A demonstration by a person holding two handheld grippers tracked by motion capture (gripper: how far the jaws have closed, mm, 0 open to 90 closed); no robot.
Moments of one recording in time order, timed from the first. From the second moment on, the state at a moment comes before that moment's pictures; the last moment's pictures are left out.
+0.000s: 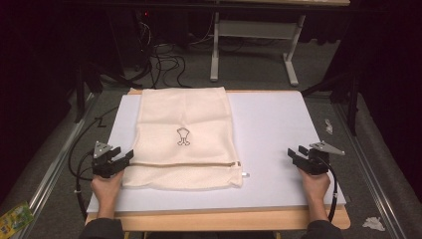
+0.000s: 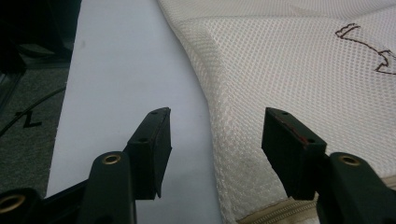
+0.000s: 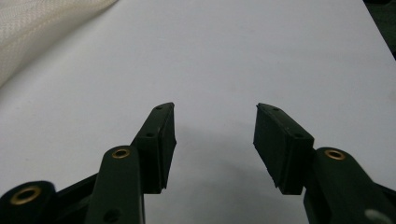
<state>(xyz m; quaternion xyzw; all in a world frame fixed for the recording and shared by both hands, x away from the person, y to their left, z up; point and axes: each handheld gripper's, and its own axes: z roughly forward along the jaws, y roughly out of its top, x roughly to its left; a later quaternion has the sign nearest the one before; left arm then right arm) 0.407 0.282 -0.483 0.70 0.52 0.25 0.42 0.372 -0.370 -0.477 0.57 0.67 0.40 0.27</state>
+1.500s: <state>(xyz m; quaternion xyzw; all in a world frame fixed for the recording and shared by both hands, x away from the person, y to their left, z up) 0.413 0.274 -0.477 0.71 0.52 0.22 0.42 0.376 -0.361 -0.468 0.56 0.69 0.39 0.25</state>
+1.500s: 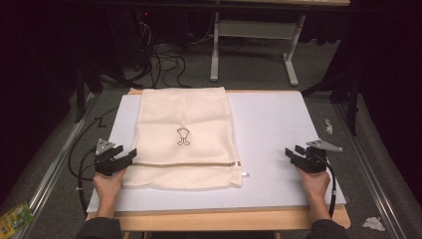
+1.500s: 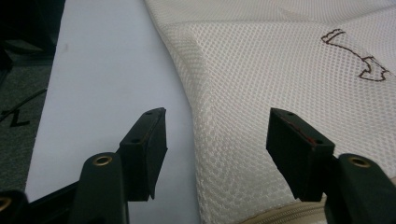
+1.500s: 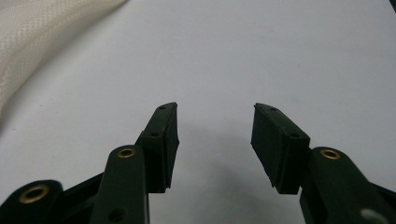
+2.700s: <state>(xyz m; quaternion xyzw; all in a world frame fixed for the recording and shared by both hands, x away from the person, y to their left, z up) 0.422 0.260 -0.464 0.73 0.54 0.19 0.38 0.393 -0.296 -0.455 0.50 0.74 0.41 0.17</state>
